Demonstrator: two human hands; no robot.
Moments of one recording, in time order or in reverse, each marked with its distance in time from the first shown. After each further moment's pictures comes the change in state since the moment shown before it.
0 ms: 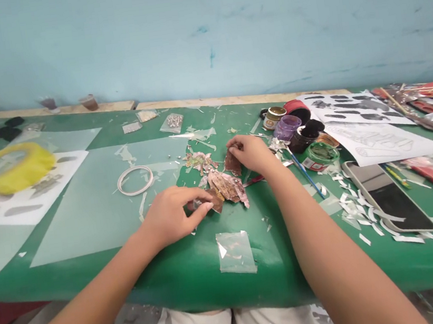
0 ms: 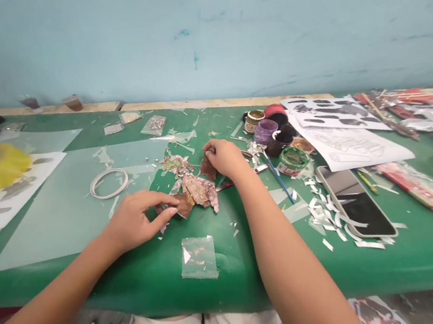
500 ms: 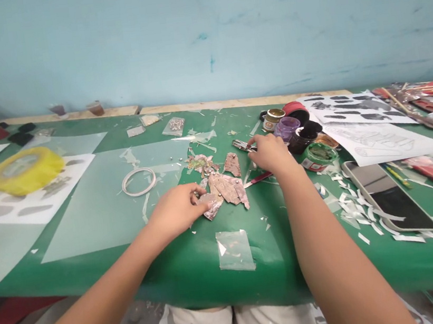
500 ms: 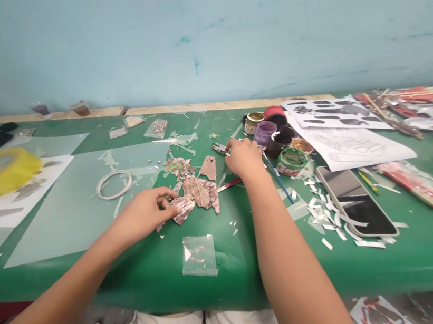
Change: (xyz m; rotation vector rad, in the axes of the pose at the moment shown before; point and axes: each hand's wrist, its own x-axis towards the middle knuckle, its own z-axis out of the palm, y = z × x) left_hand 0.014 0.015 -0.005 -0.080 -0.194 -0.479; right_hand -0.013 0.017 -0.019 -0.343 0.050 0.257
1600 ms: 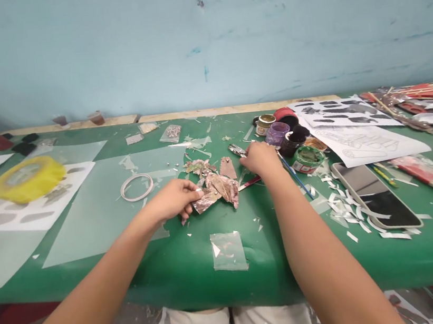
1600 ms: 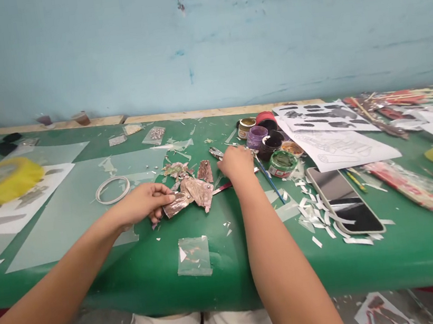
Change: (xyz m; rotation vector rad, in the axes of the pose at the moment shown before) left_hand 0.017 0.009 -0.014 -0.370 -0.140 -0.125; right_hand -0.001 -0.010 -0.002 -0.038 -0.038 0.068
